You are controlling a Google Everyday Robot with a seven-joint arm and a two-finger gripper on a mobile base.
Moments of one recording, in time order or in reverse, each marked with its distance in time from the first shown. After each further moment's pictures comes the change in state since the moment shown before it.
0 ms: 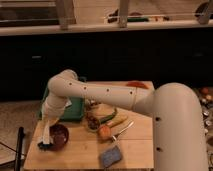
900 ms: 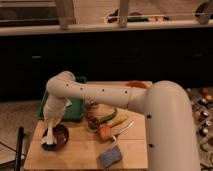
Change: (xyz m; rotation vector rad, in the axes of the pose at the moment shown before) arm 0.008 0.021 0.018 -0.095 -0.025 0.010
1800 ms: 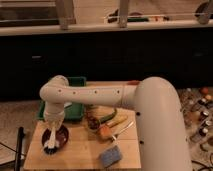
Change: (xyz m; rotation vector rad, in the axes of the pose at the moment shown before) arm -0.004 0.014 0.025 -0.152 0.017 0.073
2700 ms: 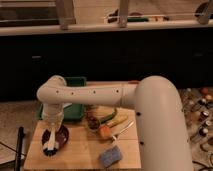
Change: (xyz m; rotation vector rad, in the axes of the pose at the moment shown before) arm -0.006 -0.001 -0.006 -0.018 0.013 0.004
